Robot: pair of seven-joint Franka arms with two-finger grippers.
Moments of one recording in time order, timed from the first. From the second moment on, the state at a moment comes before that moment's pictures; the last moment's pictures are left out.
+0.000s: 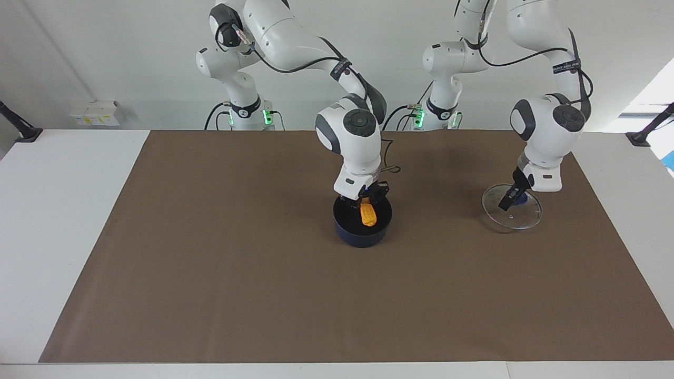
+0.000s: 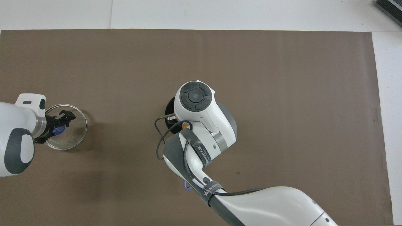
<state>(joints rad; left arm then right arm) 0.03 0.04 0.07 -2.30 0.06 2.38 -0.61 0.62 0.53 0.02 -1.51 0.09 2.10 0.41</state>
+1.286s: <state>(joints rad) -0.03 0.05 0.03 -2.05 0.06 2.11 -0.36 0.60 0.53 0.02 -1.55 0.09 2.17 0.40</state>
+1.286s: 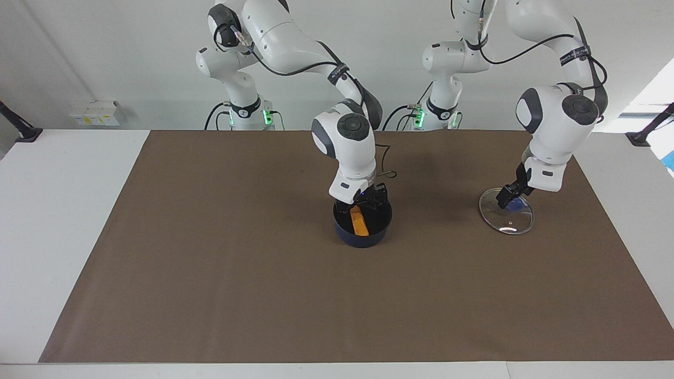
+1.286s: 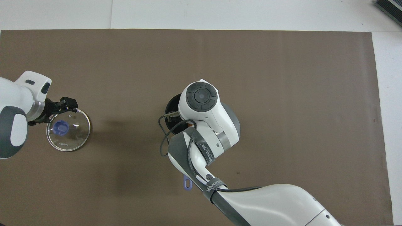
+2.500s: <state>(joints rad) -0.04 0.00 0.00 -1.61 0.01 1.55 0.05 0.19 0.15 -0.02 -1.54 0.09 1.70 0.27</state>
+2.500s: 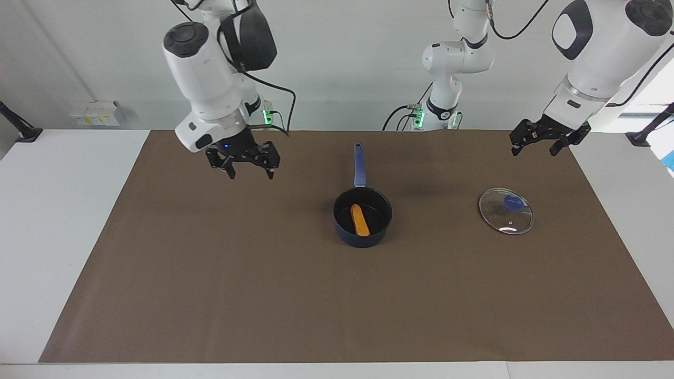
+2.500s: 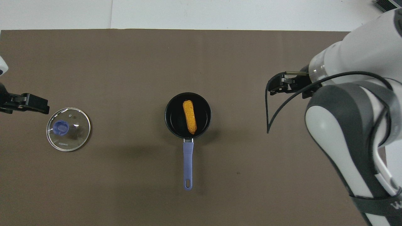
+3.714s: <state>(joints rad) -0.04 0.00 0.00 -1.51 0.01 1.45 0.07 0.09 -0.07 -0.04 -1.53 0.01 1.52 0.22</state>
